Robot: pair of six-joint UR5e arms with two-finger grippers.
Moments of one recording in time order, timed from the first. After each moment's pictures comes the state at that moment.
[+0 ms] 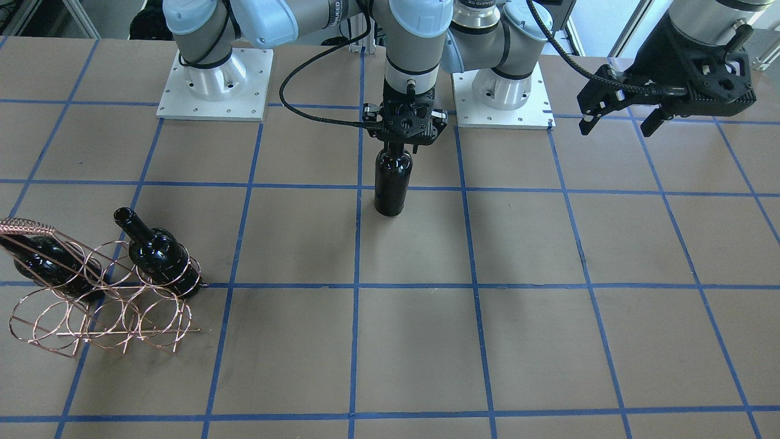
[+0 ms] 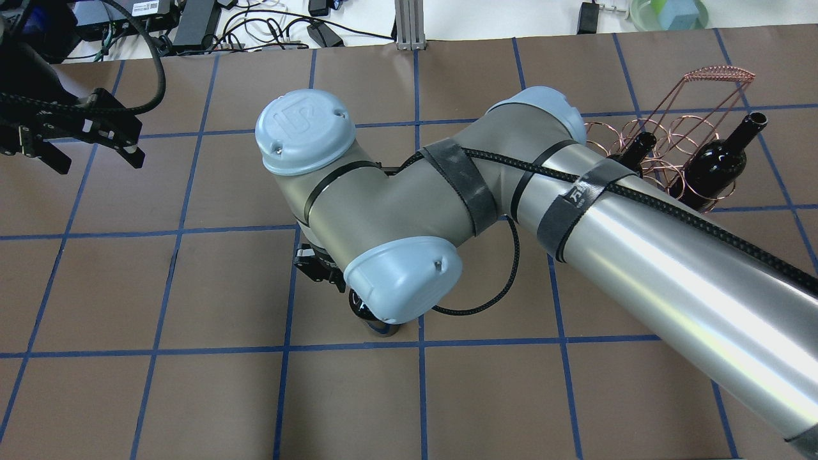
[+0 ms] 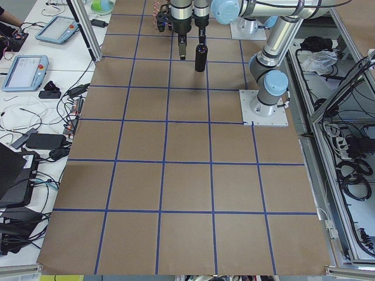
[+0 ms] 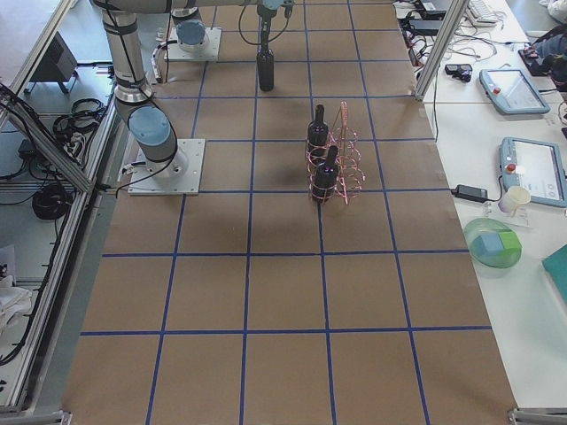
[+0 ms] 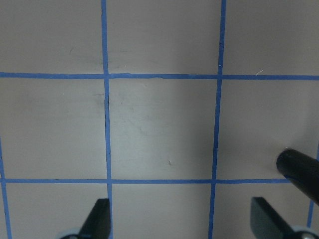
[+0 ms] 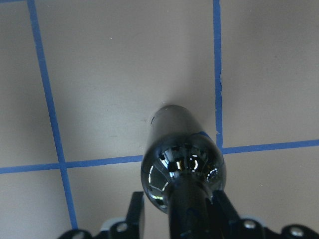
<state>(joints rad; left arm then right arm) -1.31 -1.48 -1.54 -1.72 1.56 0.24 2.20 -1.34 1.62 -1.77 -1.51 0.70</state>
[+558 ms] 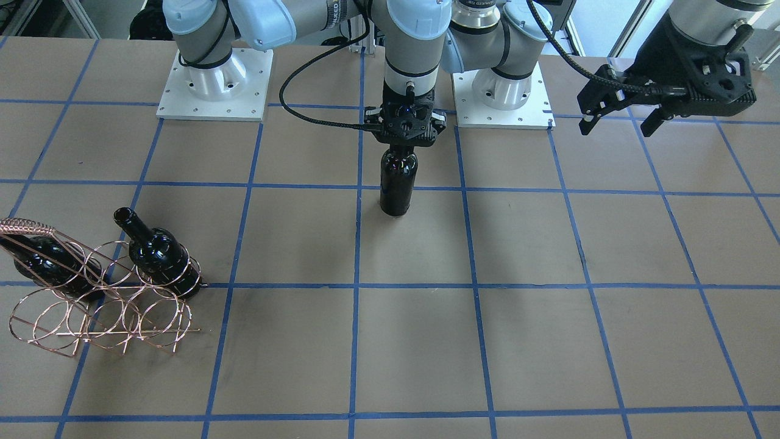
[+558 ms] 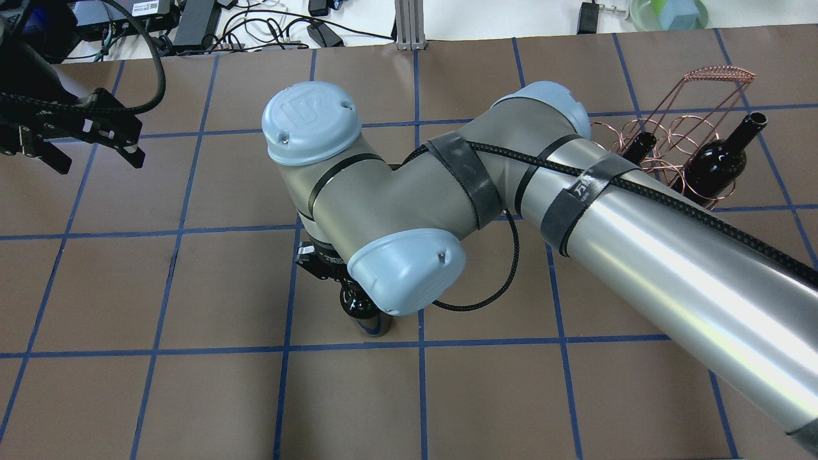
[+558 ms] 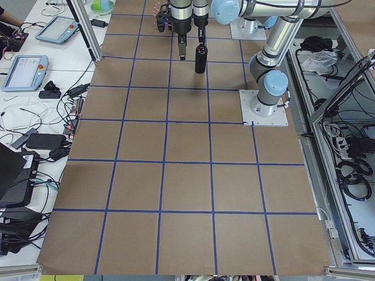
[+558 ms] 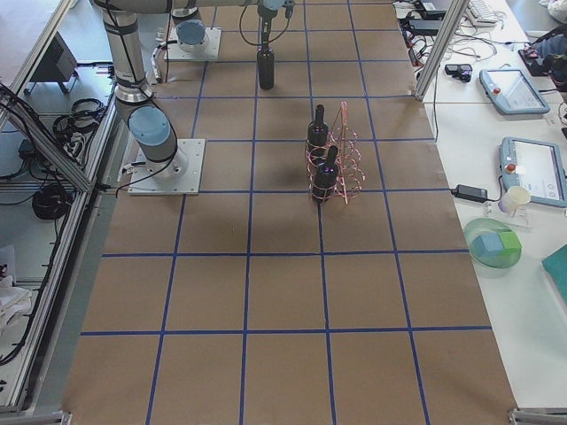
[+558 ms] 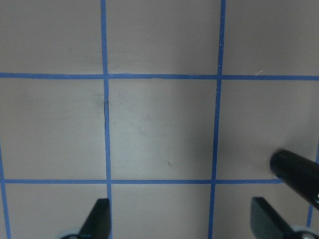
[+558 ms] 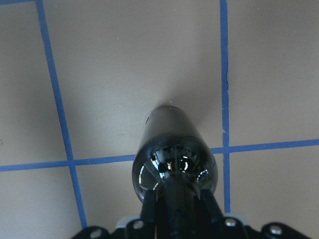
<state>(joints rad) -1.31 -1.49 -1.54 -1.72 1.56 0.24 2.18 -1.35 1.61 -1.77 -1.47 0.69</state>
